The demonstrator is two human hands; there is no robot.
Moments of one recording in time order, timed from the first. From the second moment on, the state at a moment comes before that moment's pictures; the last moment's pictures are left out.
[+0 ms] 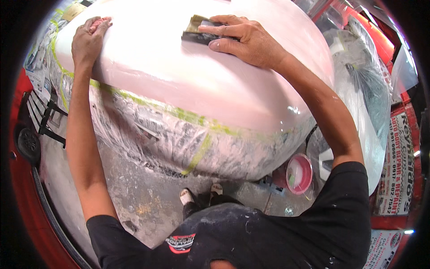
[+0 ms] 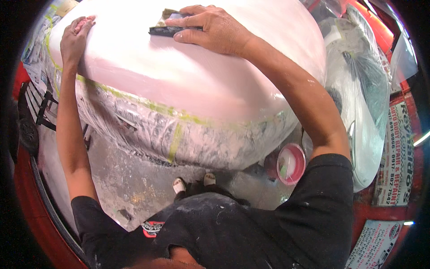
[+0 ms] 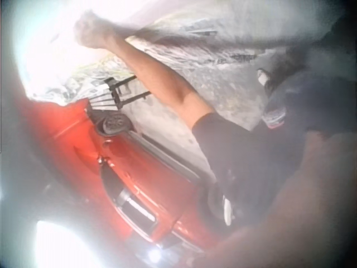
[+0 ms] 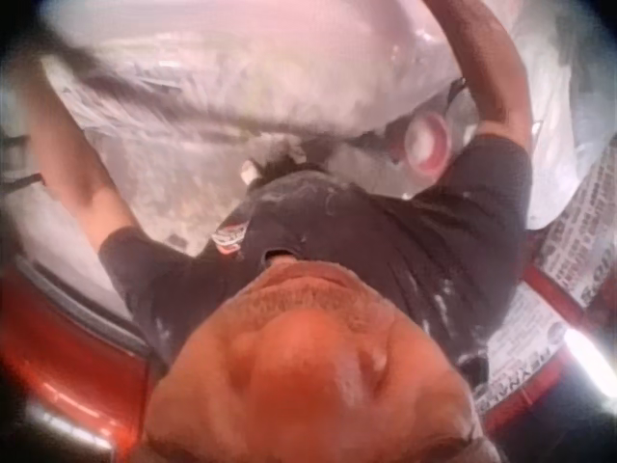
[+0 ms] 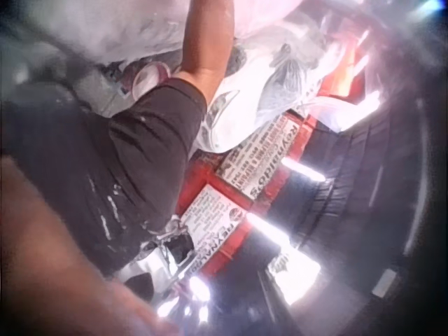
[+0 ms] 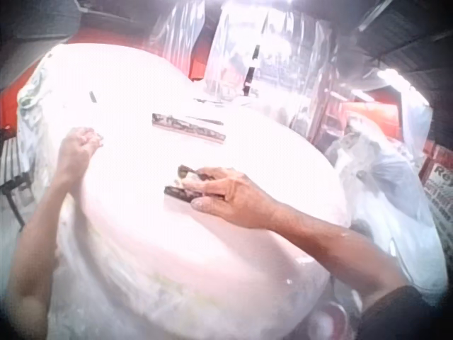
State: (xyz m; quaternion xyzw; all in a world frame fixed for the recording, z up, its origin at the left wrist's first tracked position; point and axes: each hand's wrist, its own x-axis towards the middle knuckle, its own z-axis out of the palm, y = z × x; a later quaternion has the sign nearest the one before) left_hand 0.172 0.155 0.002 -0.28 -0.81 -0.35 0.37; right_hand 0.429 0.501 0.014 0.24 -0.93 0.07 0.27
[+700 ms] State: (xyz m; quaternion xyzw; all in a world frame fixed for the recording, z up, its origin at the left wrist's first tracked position) left_hand 0.164 0.145 0.001 -0.23 -0.84 -0.27 0.41; right_hand 0.501 0.509 -0.003 0.25 -0.94 0.04 0.25
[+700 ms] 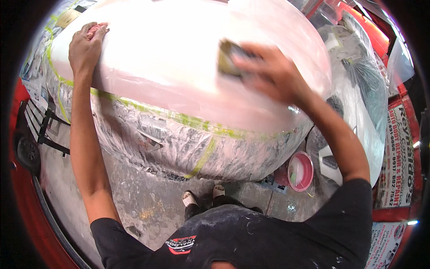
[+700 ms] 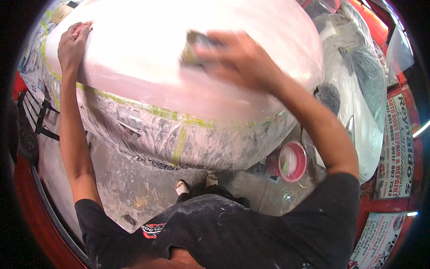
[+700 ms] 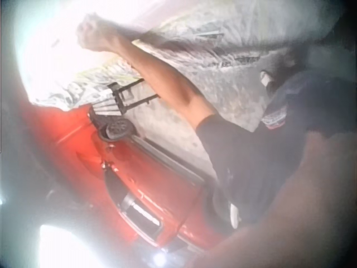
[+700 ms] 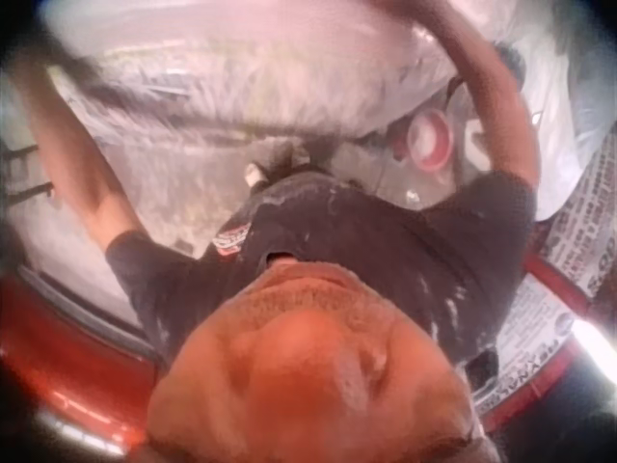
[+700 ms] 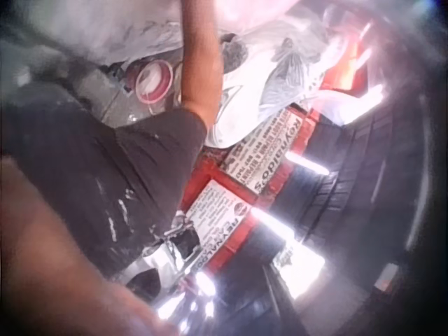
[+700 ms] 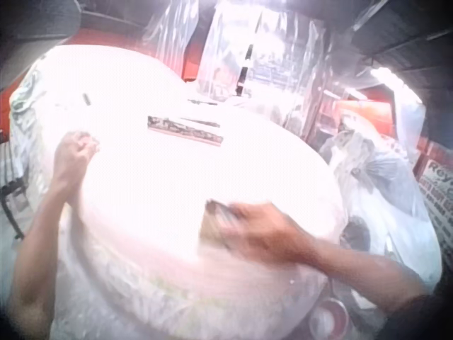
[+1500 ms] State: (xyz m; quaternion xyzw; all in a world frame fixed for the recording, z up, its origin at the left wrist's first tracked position) left_hand 0.144 0.121 0.002 -0.31 -0.85 -0.33 0.29; right_hand 0.588 0.465 -0.020 0.19 -0.94 0.05 0.28
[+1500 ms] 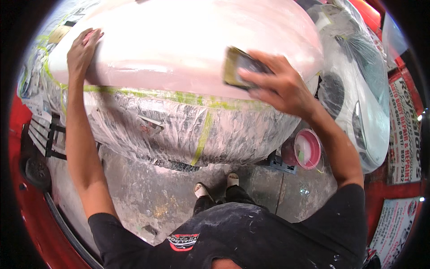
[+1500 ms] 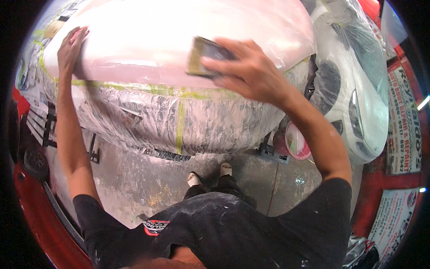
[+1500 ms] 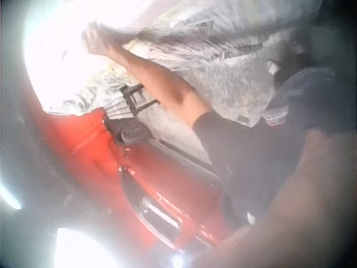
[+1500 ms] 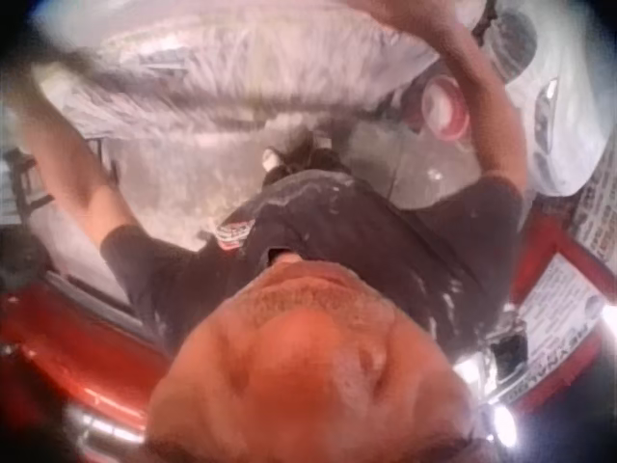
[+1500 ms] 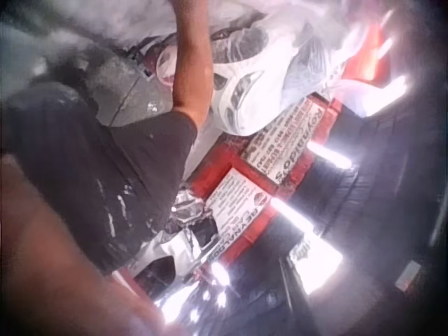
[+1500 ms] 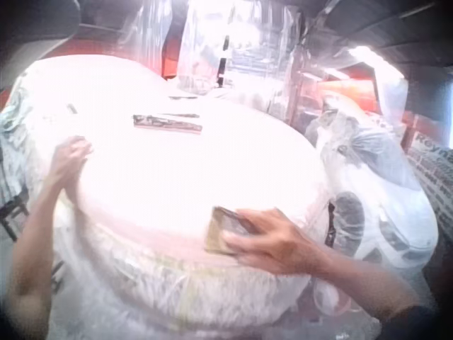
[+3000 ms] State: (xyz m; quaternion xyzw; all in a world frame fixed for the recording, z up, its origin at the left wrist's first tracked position) left_hand 0.093 0.161 0.042 -0.31 -0.90 -0.08 0.30; right_hand 0.626 0.497 0.013 0.15 -0.92 0.25 0.25
